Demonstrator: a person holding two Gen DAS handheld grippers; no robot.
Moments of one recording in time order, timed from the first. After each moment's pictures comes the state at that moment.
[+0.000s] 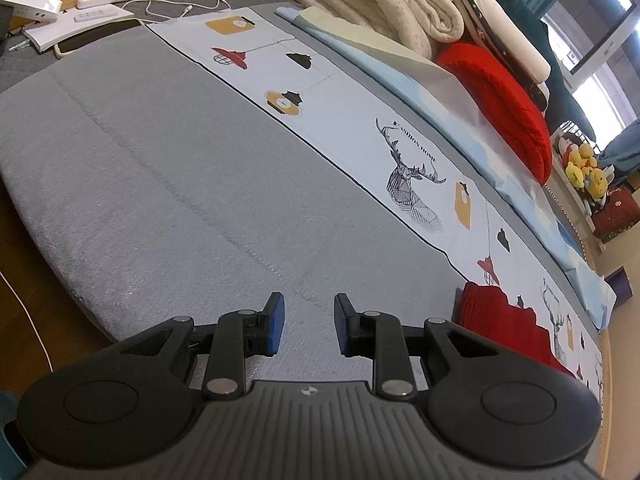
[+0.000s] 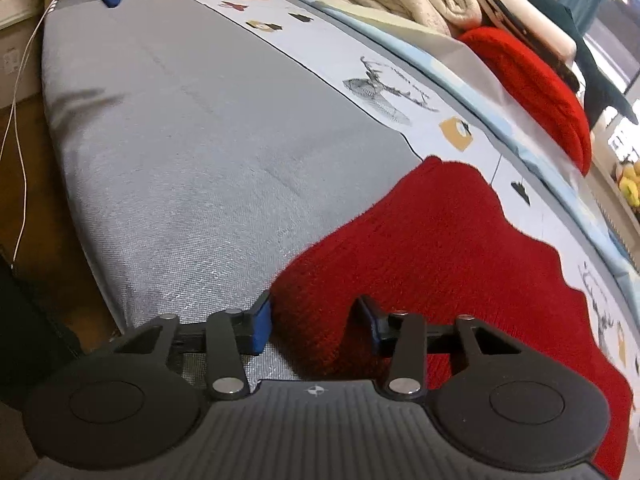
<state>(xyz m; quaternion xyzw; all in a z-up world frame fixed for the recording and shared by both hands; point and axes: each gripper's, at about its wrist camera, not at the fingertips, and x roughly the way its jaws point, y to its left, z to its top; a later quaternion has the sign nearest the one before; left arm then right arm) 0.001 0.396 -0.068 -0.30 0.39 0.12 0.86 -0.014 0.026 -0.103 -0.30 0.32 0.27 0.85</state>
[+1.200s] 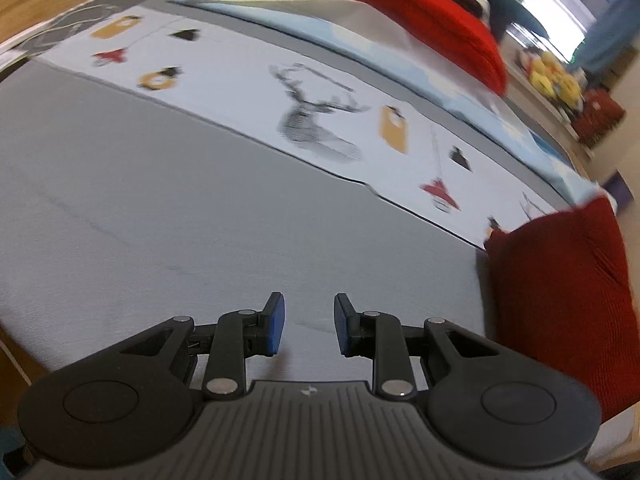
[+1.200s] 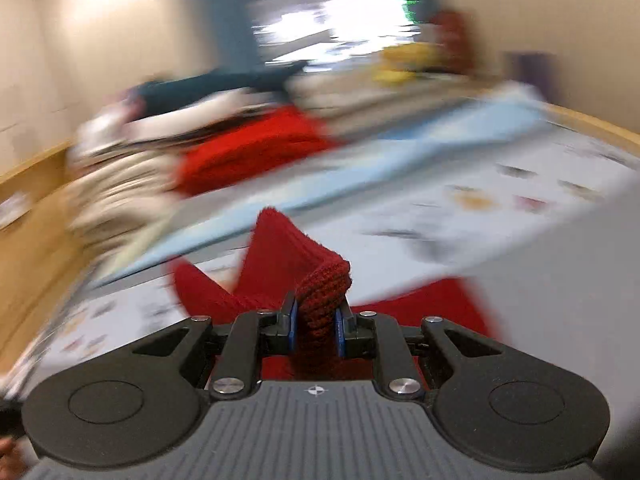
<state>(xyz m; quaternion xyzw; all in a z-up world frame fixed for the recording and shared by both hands) 0.077 0.253 -0.073 -0.19 0.44 0.05 0.88 0.002 -0.306 0.035 0.21 0.25 0.00 0.95</state>
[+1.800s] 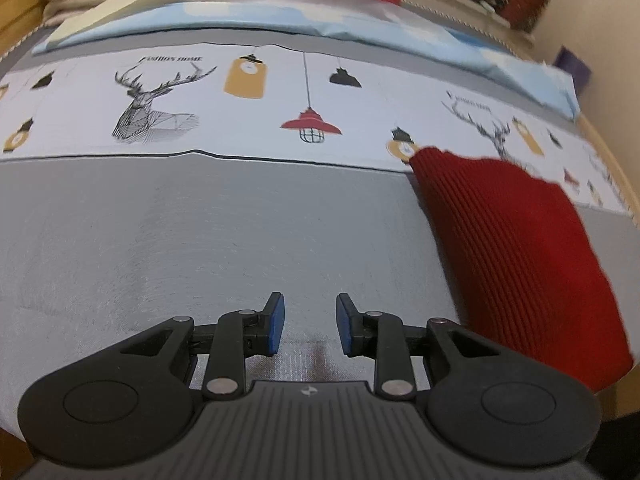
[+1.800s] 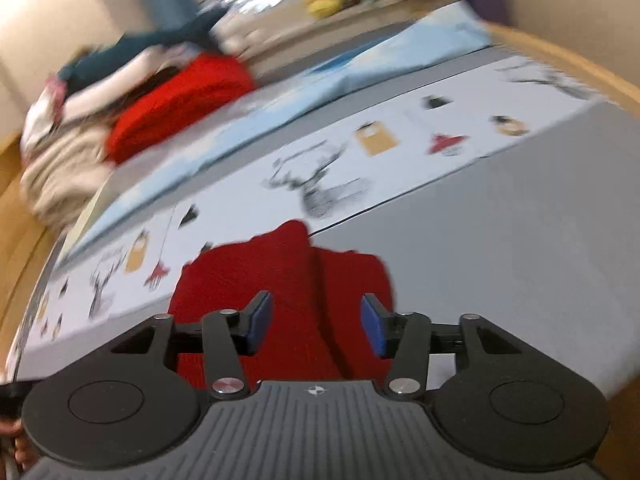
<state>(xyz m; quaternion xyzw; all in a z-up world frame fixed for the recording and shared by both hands) 0.127 0.088 -0.097 -0.05 0.48 -0.04 0.88 0.061 -0.455 0.013 0.22 0.37 0.04 0.90</state>
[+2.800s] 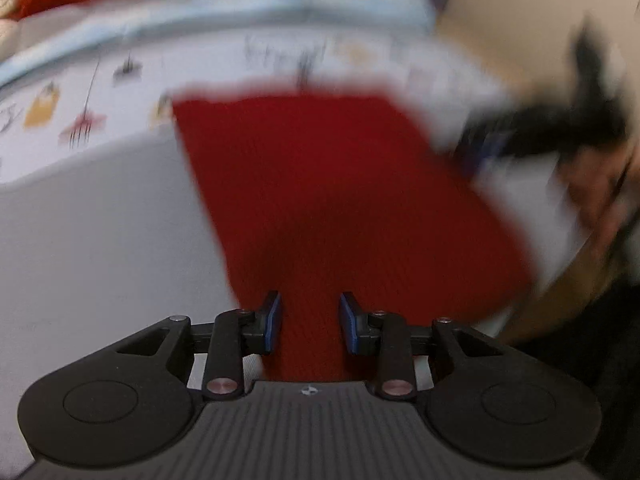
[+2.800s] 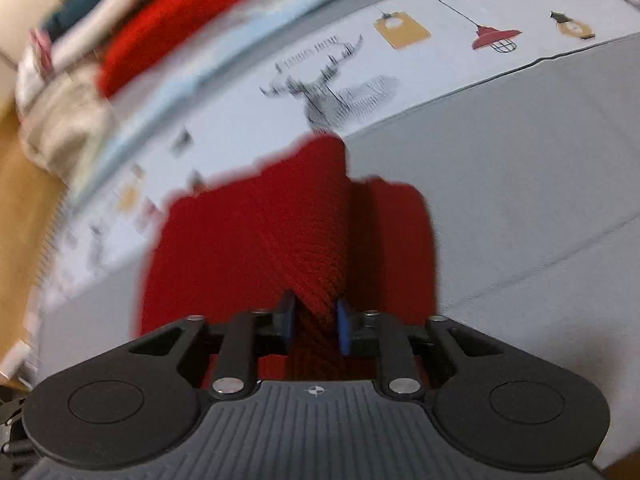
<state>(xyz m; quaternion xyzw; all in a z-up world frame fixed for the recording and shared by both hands) 0.077 -0.112 -0.138 0.06 0.48 -0.20 0.85 0.139 -0.451 -0.066 0.23 0.49 0.09 0.84</state>
